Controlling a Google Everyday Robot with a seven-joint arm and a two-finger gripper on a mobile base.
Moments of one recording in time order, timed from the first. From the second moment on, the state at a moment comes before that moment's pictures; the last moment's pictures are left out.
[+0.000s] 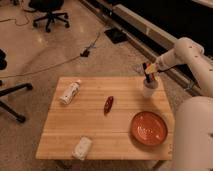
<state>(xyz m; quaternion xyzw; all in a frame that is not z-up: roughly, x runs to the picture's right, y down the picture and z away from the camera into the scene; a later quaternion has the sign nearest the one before) 0.275 -0.121 0.857 0.12 -0.19 -0.84 0.49</state>
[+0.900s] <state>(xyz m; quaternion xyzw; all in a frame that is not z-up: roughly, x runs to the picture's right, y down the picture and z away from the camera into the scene) 0.276 -0.112 0.857 0.10 -0.20 -0.84 0.49</state>
